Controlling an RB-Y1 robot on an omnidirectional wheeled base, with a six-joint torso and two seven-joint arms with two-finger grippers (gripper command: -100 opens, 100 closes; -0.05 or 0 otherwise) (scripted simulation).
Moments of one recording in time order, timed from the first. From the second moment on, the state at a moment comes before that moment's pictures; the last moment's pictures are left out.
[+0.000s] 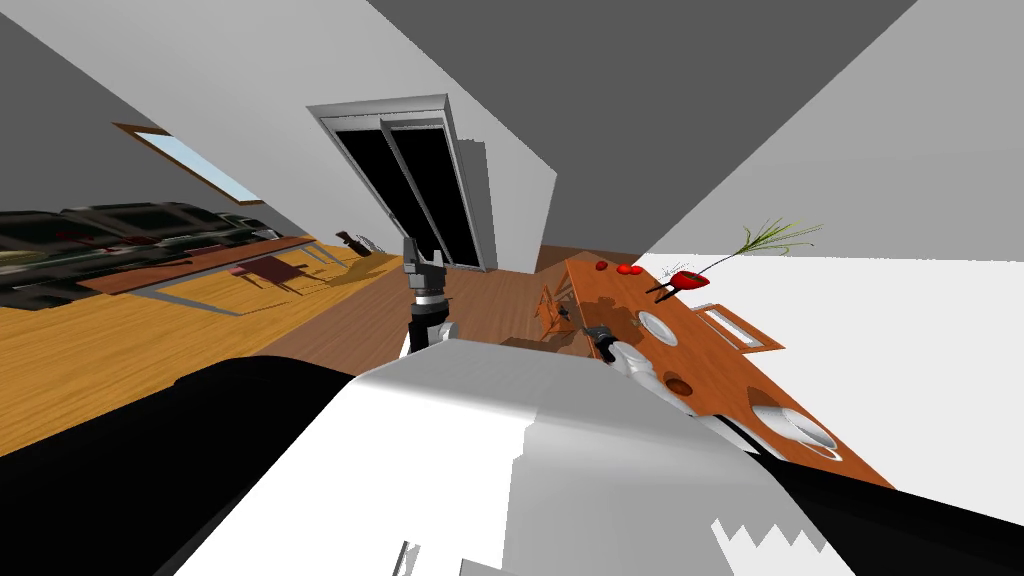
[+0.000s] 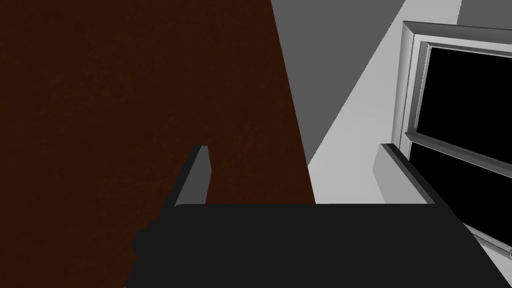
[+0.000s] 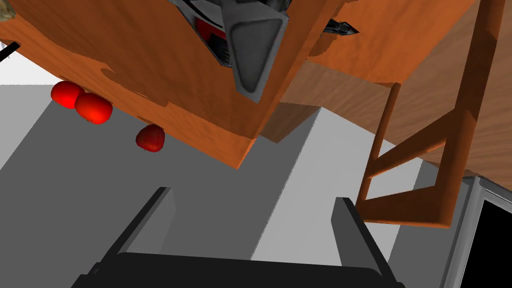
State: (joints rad) left arm 0.47 -0.01 0.04 -2.34 0.02 -0.51 -0.01; right arm -0.01 -0.69 0.27 -0.92 1.01 -0.01 0.22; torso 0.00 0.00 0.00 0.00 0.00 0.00
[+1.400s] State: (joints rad) left arm 0.47 -0.01 0.04 -2.34 0.02 -0.51 -0.01; right arm 0.01 -0.65 0.30 -0.79 1.08 0.05 0.25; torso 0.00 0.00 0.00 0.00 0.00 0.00
